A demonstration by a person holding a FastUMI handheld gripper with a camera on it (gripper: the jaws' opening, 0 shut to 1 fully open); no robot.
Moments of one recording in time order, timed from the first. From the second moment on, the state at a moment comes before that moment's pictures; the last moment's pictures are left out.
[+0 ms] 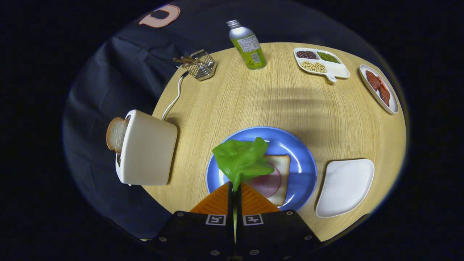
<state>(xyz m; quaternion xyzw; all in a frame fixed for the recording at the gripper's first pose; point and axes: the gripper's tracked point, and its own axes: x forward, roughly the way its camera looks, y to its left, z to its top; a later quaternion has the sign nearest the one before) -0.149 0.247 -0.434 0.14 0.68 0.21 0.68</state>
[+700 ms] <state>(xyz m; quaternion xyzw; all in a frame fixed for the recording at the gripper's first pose) -0.148 0.219 -0.455 0.06 0.68 0.18 0.71</state>
